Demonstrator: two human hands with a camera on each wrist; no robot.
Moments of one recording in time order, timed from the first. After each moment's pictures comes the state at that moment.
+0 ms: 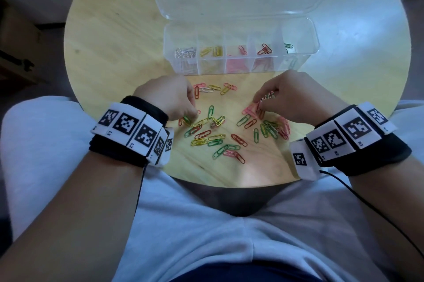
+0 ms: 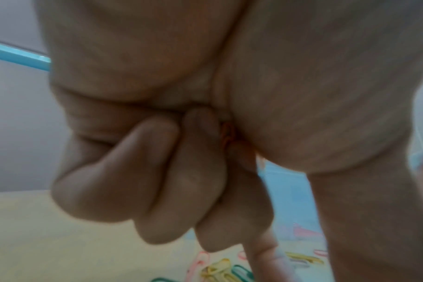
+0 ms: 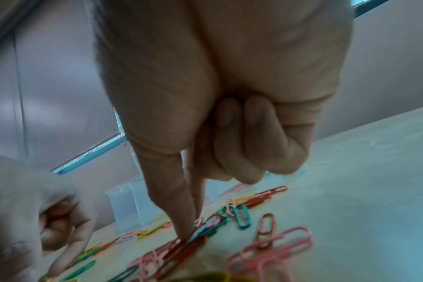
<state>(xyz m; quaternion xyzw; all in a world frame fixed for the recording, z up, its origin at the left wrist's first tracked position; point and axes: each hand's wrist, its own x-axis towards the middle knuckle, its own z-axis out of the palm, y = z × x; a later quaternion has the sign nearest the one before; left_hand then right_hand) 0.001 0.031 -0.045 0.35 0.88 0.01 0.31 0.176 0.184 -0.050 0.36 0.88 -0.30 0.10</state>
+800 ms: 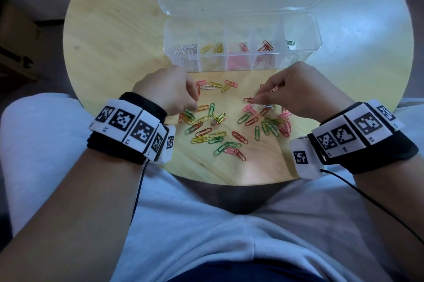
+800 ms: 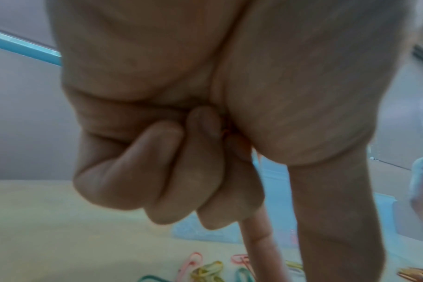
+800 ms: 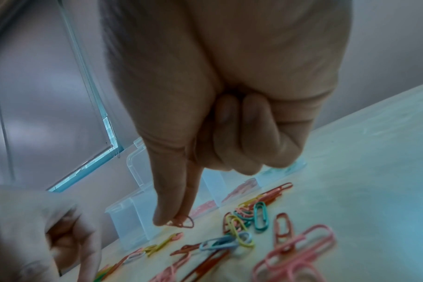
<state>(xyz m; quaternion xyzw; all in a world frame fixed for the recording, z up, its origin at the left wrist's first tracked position) -0.003 0.031 -0.046 0.36 0.88 0.05 0.30 0.179 0.188 -0.047 0.37 0.85 -0.37 0.06</state>
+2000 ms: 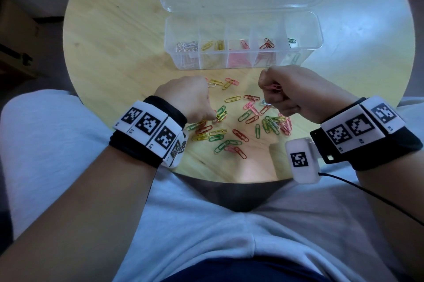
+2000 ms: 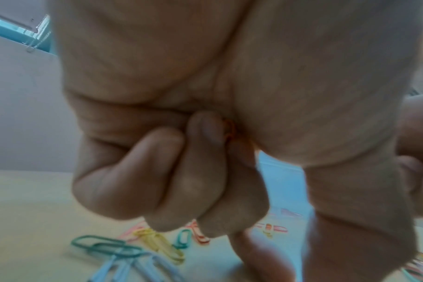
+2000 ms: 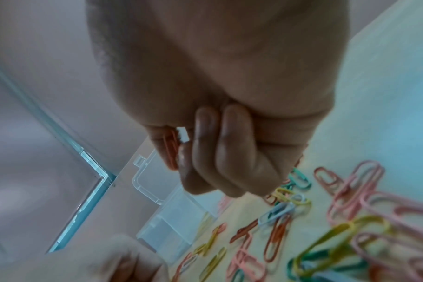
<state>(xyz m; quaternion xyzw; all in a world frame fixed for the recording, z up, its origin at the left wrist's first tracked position) 0.025 0.041 -0.049 0.40 0.87 -0.01 0.30 0.171 0.177 -0.038 0.40 0.66 -0.63 0.09</state>
